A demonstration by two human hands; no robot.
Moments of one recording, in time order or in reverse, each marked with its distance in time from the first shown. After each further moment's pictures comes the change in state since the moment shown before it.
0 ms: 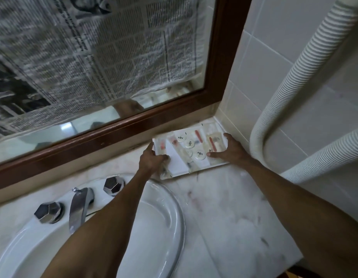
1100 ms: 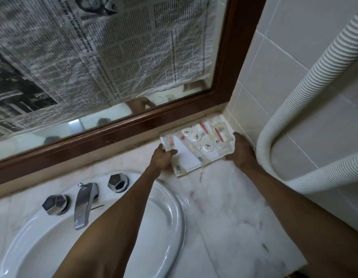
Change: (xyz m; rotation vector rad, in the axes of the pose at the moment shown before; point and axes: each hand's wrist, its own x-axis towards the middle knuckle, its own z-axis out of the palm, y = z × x) left_hand 0.005 0.010 0.016 -0.163 -0.130 -0.123; right_hand 0.008 0.008 0.002 -0.097 0.179 -0.086
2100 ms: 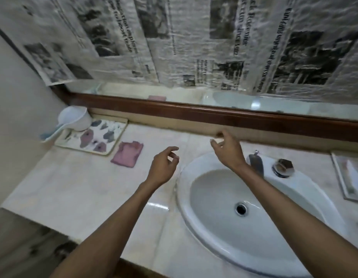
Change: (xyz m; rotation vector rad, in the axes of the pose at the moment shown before) left_hand -0.310 -0.282 -0.422 0.109 0.673 0.170; right_hand -0.322 -0.438 0.293 0.228 -0.310 -0.702
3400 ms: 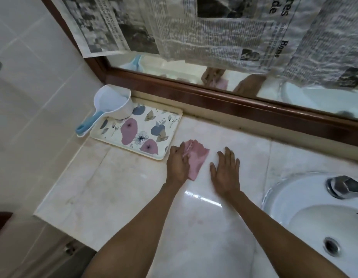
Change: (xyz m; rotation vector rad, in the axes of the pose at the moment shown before) left_hand 0.145 -0.224 -0.118 0.069 0.096 -0.175; right_hand 0.039 -0.042 0.345 -0.499 -0.207 0.004
